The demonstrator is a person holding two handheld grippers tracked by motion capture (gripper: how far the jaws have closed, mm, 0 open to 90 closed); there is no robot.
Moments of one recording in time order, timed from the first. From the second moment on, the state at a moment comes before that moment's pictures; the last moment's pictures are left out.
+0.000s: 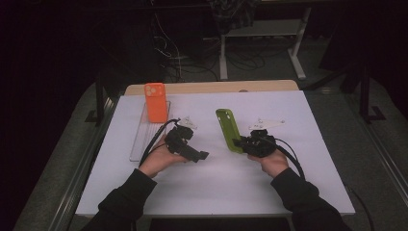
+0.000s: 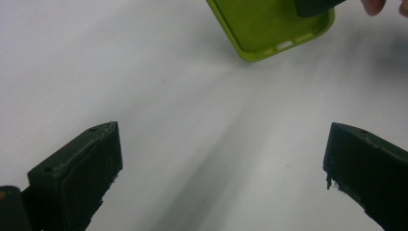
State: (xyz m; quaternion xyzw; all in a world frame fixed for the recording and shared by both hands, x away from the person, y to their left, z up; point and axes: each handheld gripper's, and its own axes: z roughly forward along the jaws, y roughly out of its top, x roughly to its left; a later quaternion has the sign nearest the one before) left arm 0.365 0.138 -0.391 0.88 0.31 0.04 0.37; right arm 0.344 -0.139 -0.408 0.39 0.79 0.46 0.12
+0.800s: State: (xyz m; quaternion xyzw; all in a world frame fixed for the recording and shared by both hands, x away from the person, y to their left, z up) left arm 0.393 0.128 -0.370 0.82 0.31 0.03 0.49; right arm 0.336 -0.126 -0.399 0.37 0.80 0.46 0.12
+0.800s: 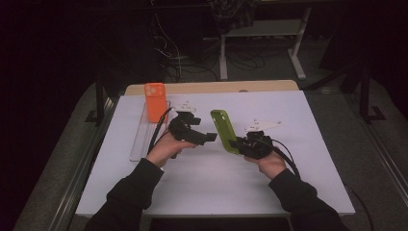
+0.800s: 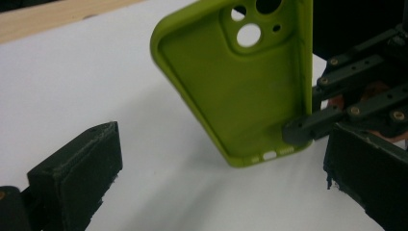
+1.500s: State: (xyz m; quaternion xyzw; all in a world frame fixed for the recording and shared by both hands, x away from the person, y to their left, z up) left arm 0.398 0.114 -0.373 0.80 0.29 0.03 0.52; right arm 0.332 -0.119 -0.393 0.34 0.80 0.49 0.10
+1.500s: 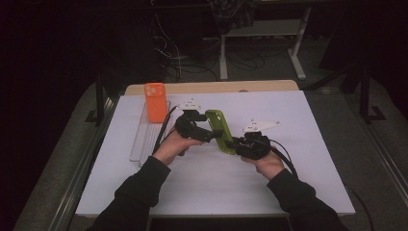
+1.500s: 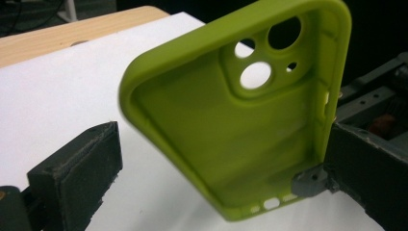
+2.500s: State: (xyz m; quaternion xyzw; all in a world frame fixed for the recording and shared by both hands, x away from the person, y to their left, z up) left arm 0.402 0.104 -0.372 0.78 0.33 0.01 0.53; right arm 0.333 -0.106 -0.404 0.34 0.82 0.46 0.11
